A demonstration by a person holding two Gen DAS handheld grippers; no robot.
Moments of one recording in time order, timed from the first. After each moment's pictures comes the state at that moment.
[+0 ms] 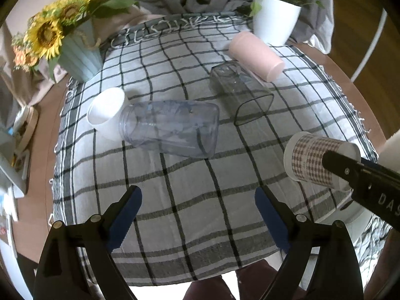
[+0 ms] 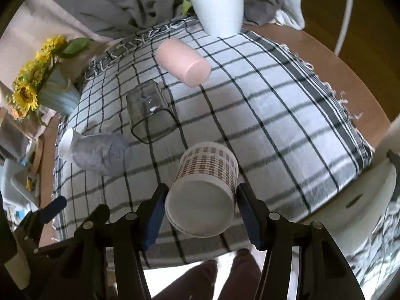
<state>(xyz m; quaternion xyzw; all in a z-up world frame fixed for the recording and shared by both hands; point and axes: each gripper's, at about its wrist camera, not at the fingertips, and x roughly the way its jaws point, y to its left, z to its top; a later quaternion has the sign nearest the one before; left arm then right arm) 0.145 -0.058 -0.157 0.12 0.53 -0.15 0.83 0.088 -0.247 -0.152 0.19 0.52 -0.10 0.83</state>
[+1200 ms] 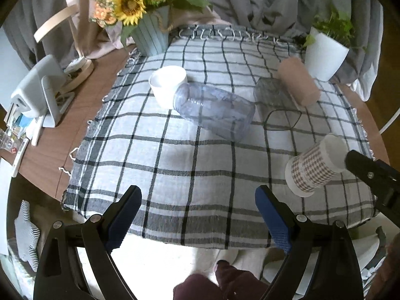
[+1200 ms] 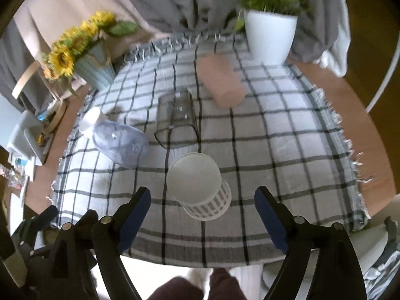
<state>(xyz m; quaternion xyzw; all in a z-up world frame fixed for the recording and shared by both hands) 0.083 -0.037 -0.132 0.02 0.50 0.01 0.86 0.089 -0.251 -0.122 0.08 0.49 0.01 0.87</state>
